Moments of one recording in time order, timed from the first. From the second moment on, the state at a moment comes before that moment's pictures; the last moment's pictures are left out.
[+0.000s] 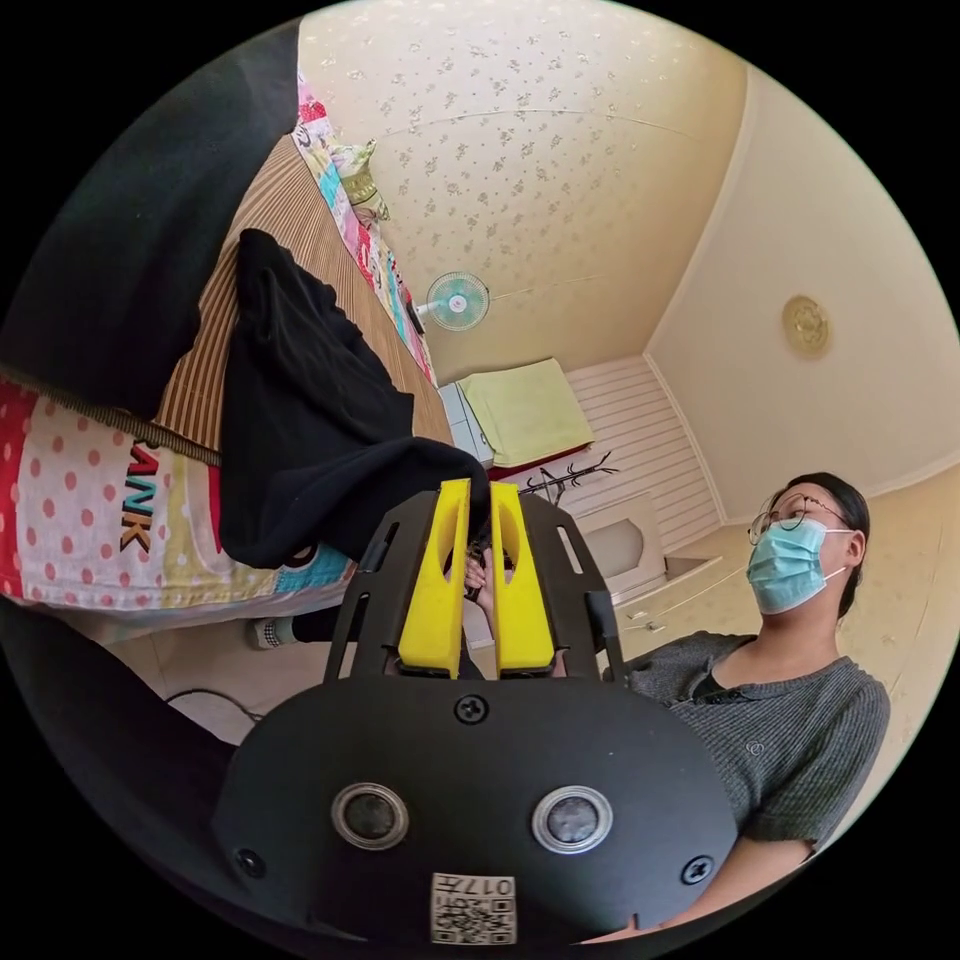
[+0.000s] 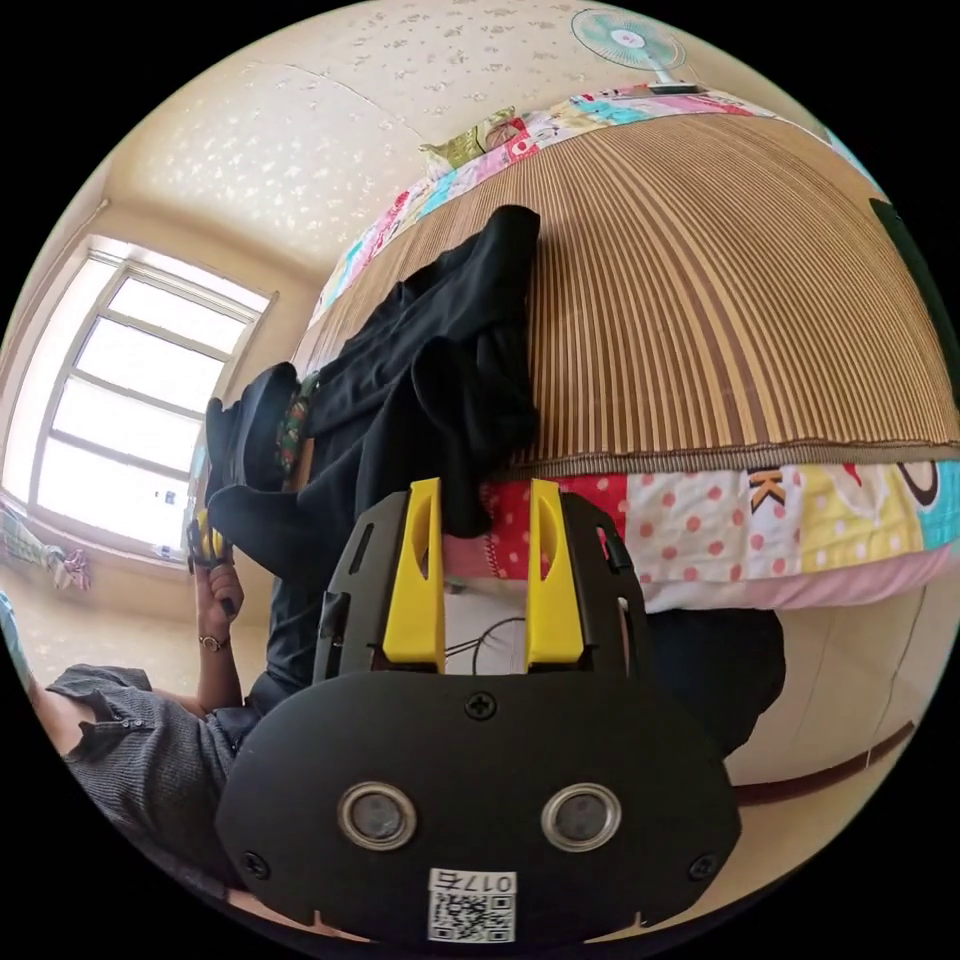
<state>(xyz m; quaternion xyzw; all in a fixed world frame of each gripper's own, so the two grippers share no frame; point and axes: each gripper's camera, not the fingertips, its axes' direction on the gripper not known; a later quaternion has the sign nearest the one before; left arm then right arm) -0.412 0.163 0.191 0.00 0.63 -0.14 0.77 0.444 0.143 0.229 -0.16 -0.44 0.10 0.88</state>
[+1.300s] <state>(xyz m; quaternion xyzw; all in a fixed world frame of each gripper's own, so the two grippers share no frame) -0.379 0.114 0.163 0.08 0.43 -0.17 0.88 0.675 0.208 0.256 0.11 -0.72 0.44 0.53</state>
